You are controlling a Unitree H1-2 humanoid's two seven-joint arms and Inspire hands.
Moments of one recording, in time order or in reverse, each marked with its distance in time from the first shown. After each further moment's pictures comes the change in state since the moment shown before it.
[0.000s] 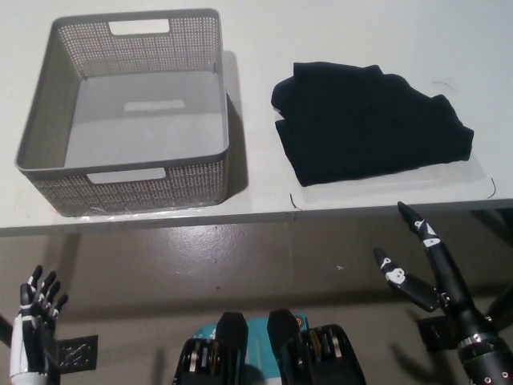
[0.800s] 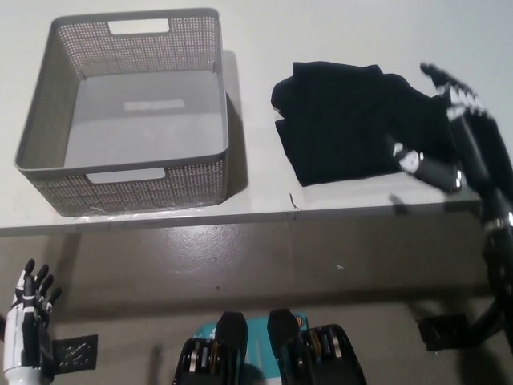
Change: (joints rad) left_arm -0.013 0.007 0.012 0.008 -0.013 -0.007 0.000; right_arm -0.339 -0.118 0.010 -0.140 -0.363 0.239 0.017
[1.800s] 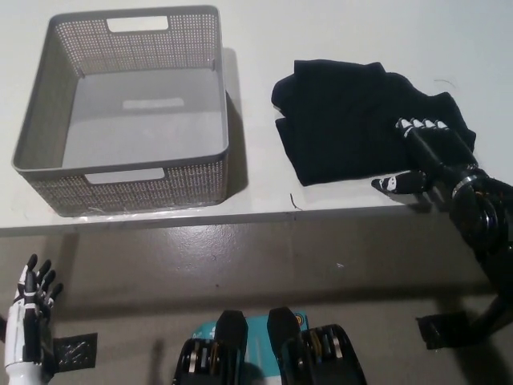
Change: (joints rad) left_arm -0.013 0.014 -0.016 -0.001 0.007 -0.001 0.000; right_arm -0.267 -0.070 0.303 0.620 -0.130 0.069 0.087
